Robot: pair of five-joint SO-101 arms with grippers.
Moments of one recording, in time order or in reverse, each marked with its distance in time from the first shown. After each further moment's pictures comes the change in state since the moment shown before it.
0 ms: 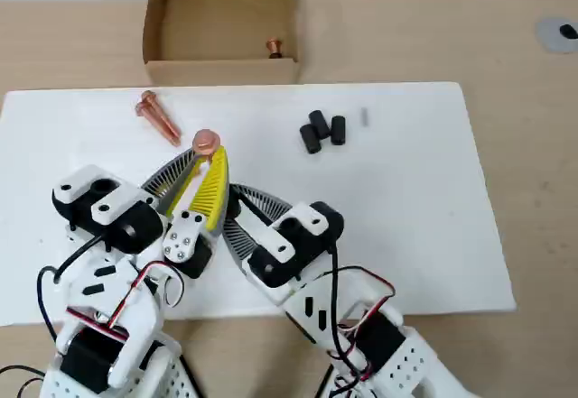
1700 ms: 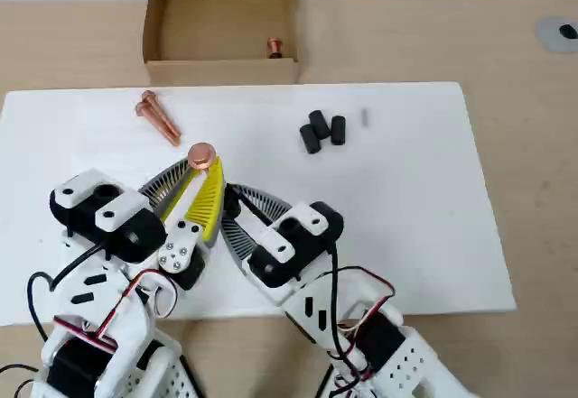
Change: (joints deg) left arm 0.4 0.0 -5.6 9.6 -3.5; right arm 0.0 0.1 0.0 0.0 0.0
